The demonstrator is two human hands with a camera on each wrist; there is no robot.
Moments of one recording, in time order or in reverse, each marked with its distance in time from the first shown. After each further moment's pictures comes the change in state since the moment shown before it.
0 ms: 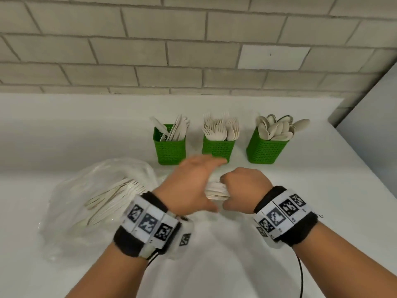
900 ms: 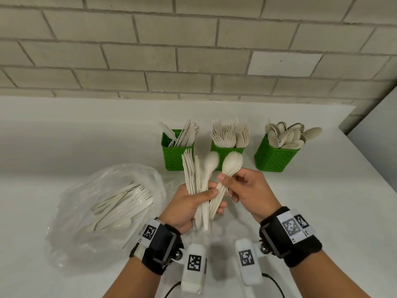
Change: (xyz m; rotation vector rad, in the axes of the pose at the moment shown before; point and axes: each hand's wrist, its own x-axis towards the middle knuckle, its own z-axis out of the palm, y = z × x) left_hand -0.010 -0.023 0.057 -1.657 0.207 -0.371; right_hand 0.018 -0.005 0.034 1.621 0.373 0.106
